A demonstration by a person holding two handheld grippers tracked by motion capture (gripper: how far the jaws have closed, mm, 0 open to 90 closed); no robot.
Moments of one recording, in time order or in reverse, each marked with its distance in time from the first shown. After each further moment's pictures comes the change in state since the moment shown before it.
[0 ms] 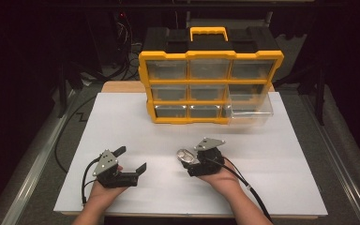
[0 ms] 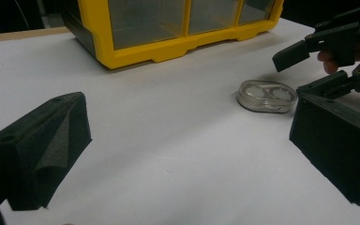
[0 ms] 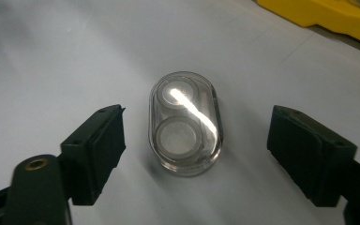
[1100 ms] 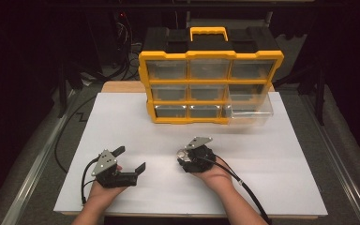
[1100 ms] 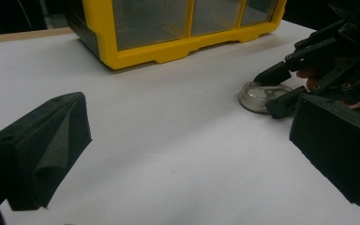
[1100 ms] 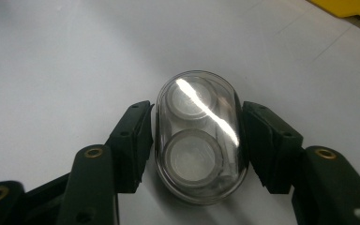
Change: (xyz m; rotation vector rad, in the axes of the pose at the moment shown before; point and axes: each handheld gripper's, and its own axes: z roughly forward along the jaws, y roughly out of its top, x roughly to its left) left arm 0.001 0.000 -0.001 -0.003 0.006 -0.001; right arm 0.007 0.009 0.024 0.082 0.002 -0.045
